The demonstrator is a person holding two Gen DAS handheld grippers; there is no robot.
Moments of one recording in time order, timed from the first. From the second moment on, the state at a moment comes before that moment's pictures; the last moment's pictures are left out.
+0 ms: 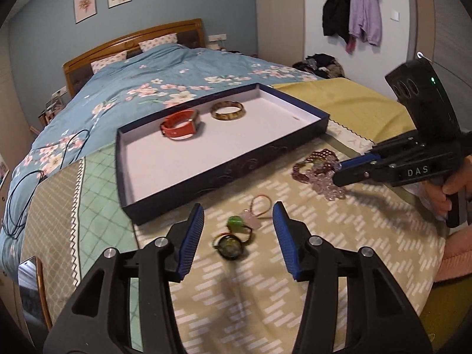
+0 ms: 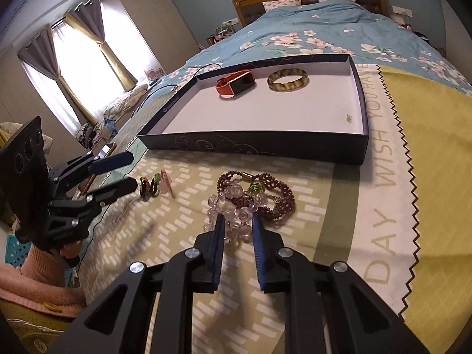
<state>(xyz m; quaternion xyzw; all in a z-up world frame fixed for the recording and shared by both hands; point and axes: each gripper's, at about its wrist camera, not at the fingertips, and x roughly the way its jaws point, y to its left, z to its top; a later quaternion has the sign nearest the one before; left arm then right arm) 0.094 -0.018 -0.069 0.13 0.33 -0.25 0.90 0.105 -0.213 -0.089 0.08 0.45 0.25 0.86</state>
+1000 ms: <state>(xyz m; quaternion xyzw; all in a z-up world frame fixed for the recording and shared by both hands) 0.132 -0.046 -0.092 0.16 0.39 -0.30 0.86 0.103 -0.205 -0.089 0.10 0.44 0.26 0.86</state>
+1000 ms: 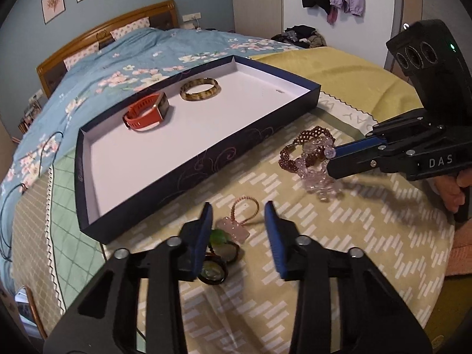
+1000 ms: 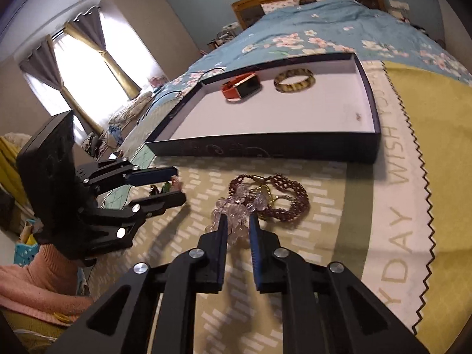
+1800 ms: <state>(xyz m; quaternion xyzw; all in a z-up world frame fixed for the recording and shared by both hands) 0.116 -0.014 -0.038 0.06 0.33 -0.30 0.89 0.109 -0.209 -0.015 0.08 0.33 0.28 0.90</state>
